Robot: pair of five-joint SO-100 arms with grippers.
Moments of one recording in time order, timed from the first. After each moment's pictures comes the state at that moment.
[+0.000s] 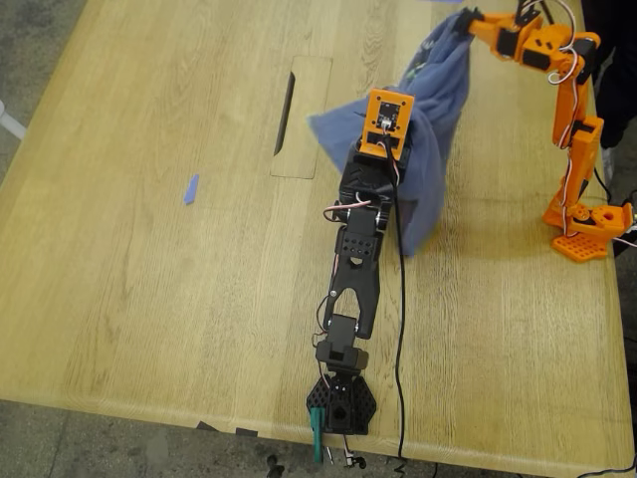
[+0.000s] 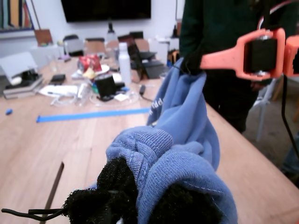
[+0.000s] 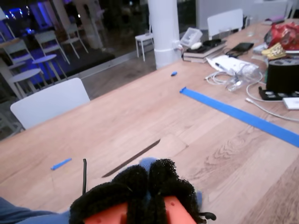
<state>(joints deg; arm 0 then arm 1) 9.8 109.6 63.3 39.3 -84.7 28.4 82.0 -1.2 78.5 -79.7</state>
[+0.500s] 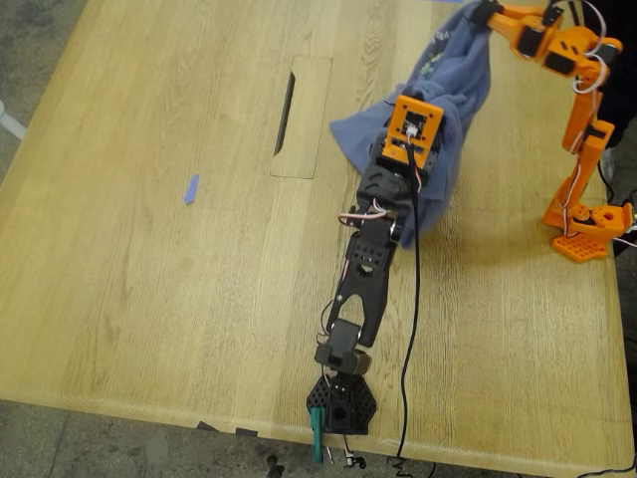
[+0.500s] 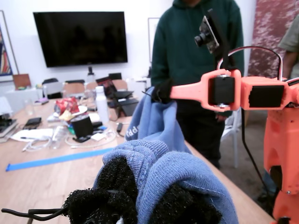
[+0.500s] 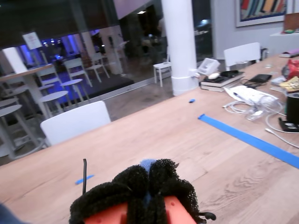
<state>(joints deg) 18.3 115.3 64.3 33.0 -83.8 22.3 94.0 4.1 77.1 -80.1</state>
